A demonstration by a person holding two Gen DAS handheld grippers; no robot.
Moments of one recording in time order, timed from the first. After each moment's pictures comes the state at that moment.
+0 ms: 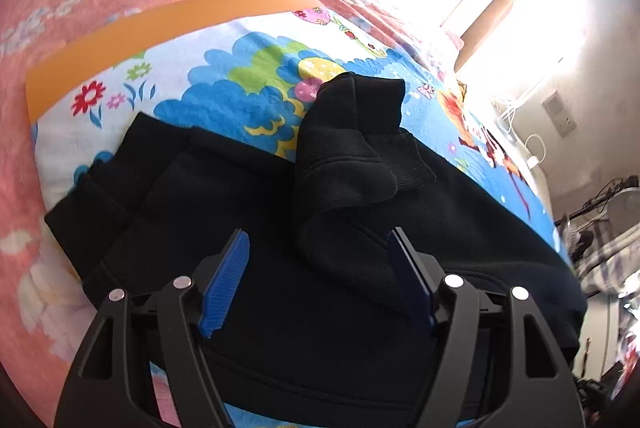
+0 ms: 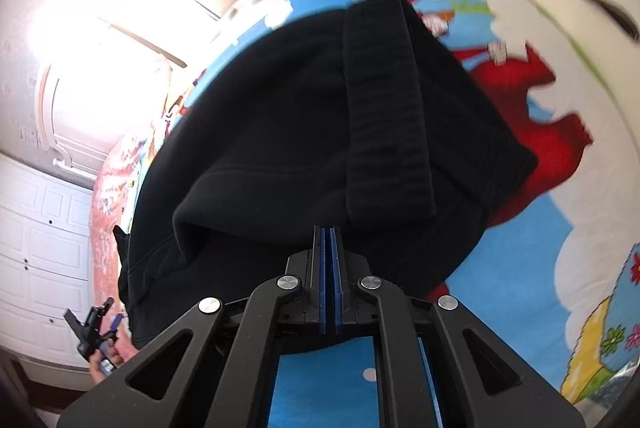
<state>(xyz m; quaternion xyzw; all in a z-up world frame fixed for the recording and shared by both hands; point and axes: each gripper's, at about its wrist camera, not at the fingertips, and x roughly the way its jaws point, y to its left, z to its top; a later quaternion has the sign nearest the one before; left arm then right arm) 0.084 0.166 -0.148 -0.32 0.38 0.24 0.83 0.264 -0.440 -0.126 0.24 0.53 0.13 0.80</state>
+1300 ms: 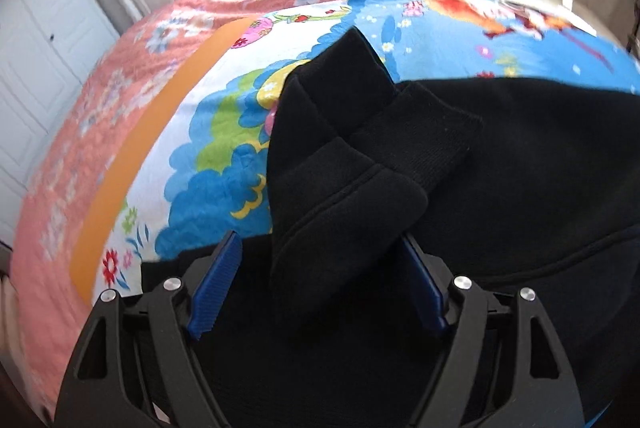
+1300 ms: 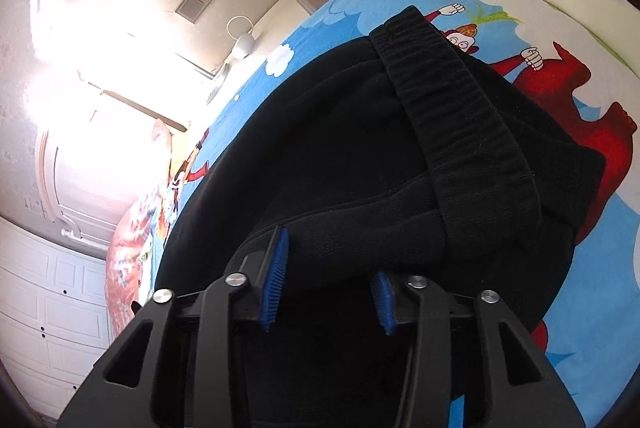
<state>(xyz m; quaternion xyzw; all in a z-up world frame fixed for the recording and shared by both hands) 0.198 0.141 -0.194 0.04 0.51 0.25 0.82 0.292 -0.394 -0.143 0.34 0.49 0.08 0.80</state>
